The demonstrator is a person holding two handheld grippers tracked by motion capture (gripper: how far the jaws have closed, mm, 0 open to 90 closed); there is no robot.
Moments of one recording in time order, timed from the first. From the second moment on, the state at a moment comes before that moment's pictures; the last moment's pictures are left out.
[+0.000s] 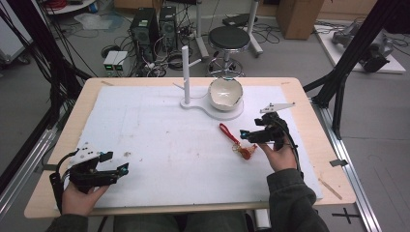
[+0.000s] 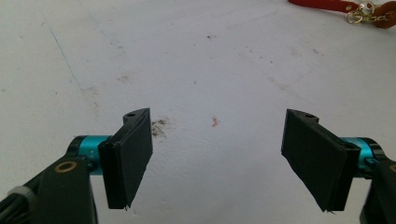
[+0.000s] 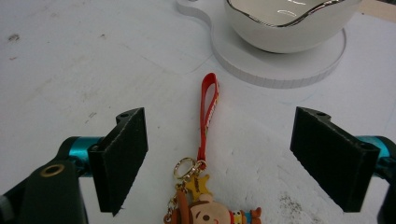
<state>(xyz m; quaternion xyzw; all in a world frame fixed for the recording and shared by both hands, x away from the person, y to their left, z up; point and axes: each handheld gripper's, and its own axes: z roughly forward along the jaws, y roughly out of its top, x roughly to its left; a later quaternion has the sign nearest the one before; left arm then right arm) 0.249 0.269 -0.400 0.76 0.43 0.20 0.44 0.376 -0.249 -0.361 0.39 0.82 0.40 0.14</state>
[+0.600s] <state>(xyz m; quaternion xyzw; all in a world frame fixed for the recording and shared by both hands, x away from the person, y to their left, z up) 0.250 0.269 -0.400 0.76 0.43 0.20 0.45 0.397 -0.225 -0.383 0.41 0.84 0.35 0.10</state>
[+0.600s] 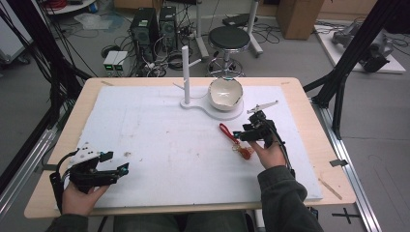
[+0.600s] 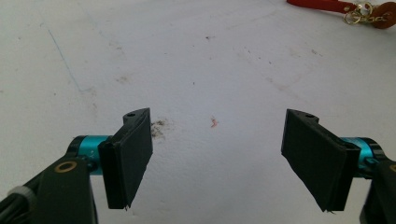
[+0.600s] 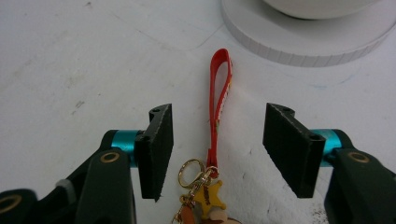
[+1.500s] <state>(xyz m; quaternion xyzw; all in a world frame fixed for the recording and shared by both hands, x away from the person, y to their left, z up) 0.250 0.269 -0.399 0.76 0.43 0.20 0.45 0.411 -0.211 -0.411 0.41 0.86 0.29 0.07</state>
